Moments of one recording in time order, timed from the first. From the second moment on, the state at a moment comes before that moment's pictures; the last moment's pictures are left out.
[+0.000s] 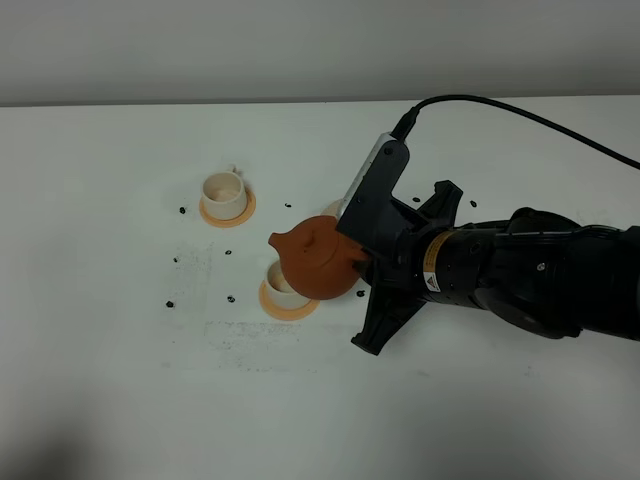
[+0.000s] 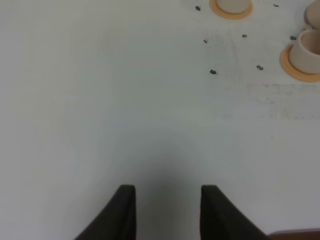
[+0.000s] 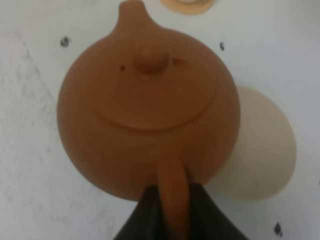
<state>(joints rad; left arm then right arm) -0.03 0.00 -0.46 -0.10 1.06 0.06 0.65 1.66 -0.89 -0.38 0.13 -0.03</state>
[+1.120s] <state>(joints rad) -0.03 0.00 -0.46 -0.10 1.06 0.06 0.62 1.71 -0.86 -0.67 0.13 -0.01</state>
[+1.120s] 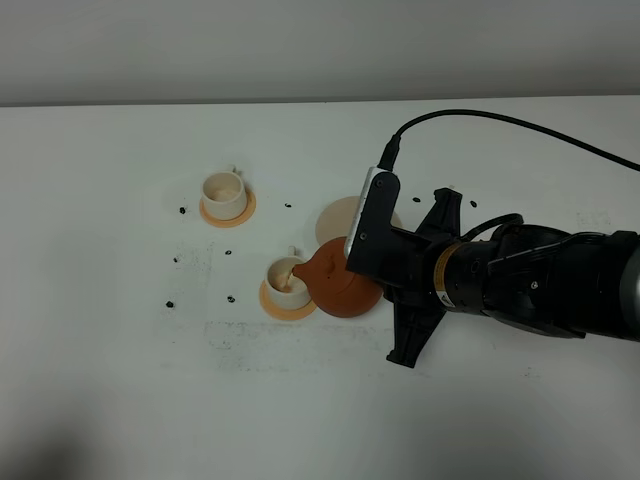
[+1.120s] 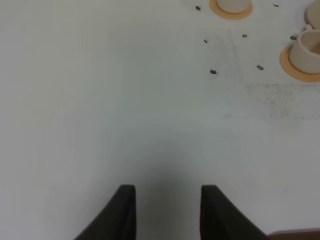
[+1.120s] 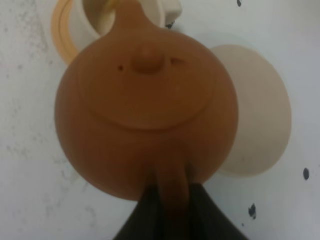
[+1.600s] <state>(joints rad) -0.03 0.00 -0.46 -0.10 1.06 0.06 0.61 1.71 -0.86 -0.76 0.13 0.01</state>
